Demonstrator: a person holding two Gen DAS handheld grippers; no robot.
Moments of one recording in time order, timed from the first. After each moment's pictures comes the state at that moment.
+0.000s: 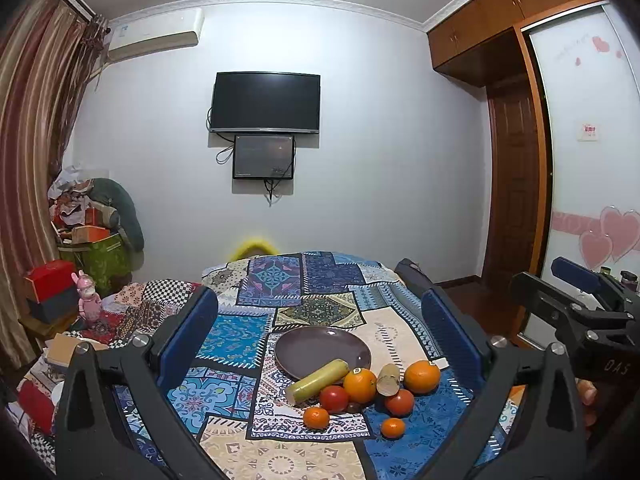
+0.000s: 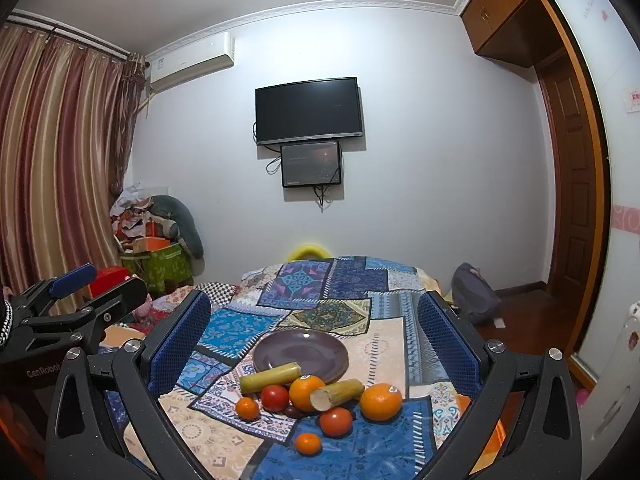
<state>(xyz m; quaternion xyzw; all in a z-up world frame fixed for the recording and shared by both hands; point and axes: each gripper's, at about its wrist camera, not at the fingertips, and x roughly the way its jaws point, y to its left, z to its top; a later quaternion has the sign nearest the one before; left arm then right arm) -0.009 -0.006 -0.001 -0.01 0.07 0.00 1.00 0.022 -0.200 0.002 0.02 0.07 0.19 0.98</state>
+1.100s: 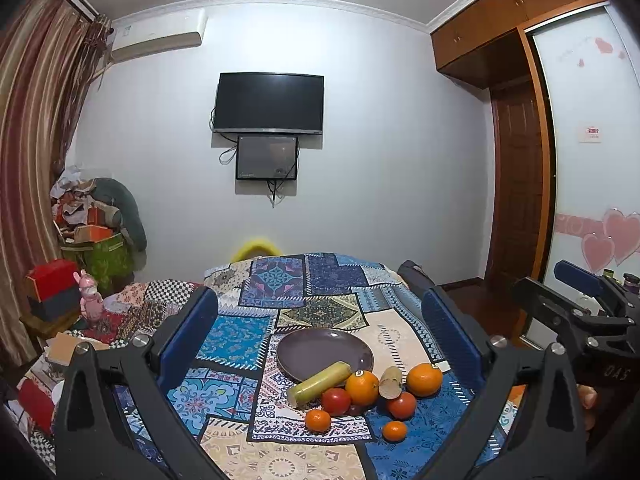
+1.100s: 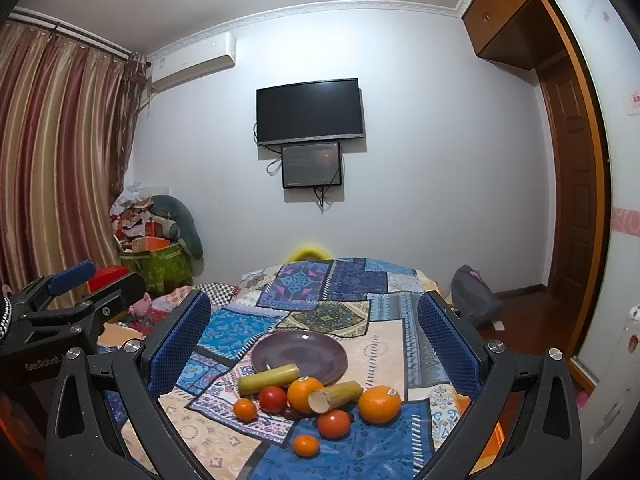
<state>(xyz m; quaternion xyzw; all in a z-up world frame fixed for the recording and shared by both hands) -0.004 -0.004 -0.003 -0.02 0.07 0.01 1.00 0.029 -0.201 -0.004 0.02 0.07 0.19 0.98</state>
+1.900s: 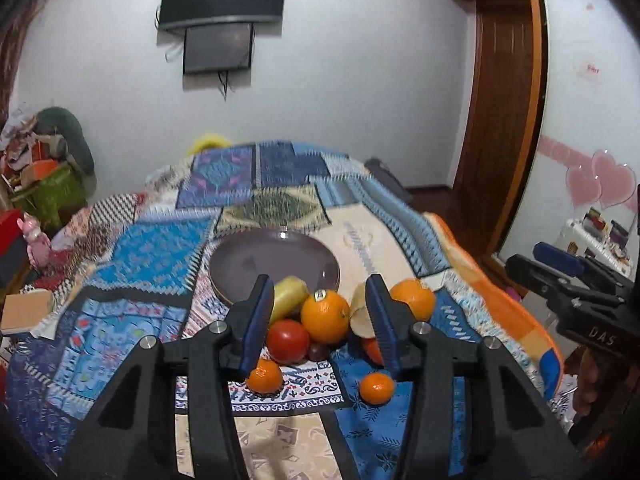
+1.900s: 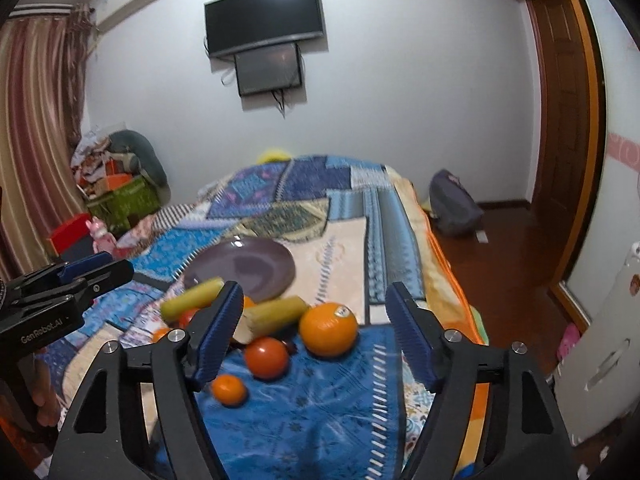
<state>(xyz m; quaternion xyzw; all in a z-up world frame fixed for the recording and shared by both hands) 0.121 -0.033 -0.091 -0.01 0.27 -0.07 0.96 0.115 -0.249 -0.081 0.03 0.25 0.15 0.96</state>
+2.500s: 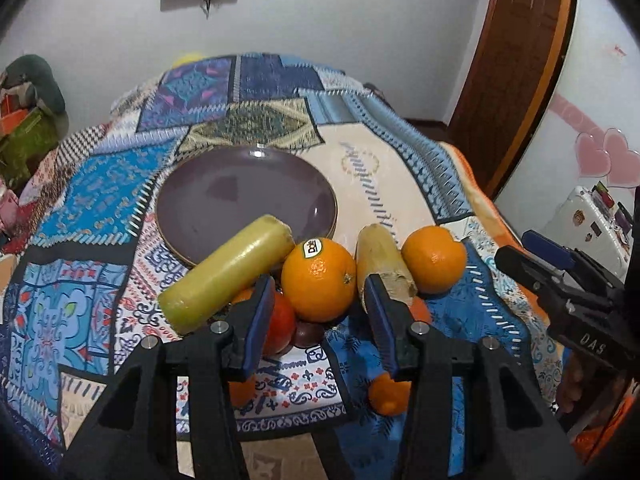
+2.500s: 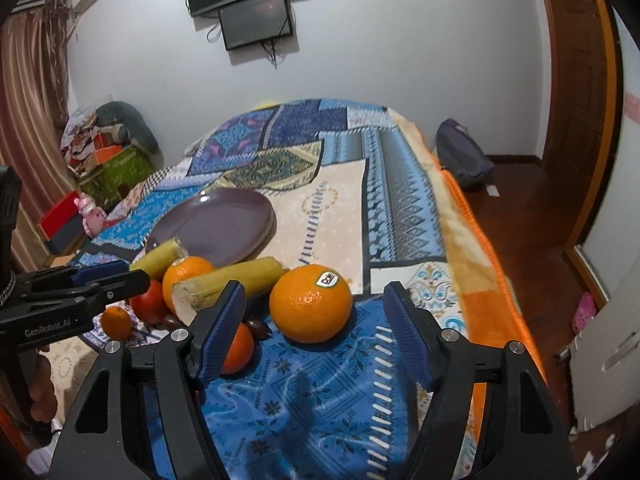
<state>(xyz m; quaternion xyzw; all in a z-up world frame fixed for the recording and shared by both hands) 0.204 -0.039 -0.154 -0.03 0.41 -0.10 0.91 0.168 -0.247 -0.127 0.04 0.33 0.16 0.93</state>
